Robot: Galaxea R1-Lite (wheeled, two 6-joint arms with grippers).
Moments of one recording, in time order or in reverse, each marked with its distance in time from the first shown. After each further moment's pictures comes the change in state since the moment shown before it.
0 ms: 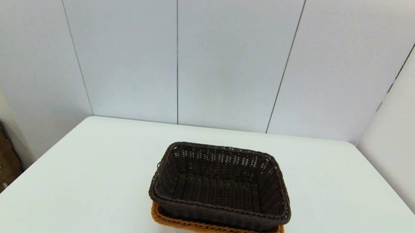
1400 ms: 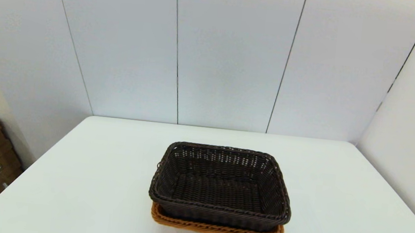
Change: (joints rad) left arm 0.000 0.000 0.000 0.000 0.000 0.000; right arm 0.000 0.000 0.000 0.000 0.000 -0.004
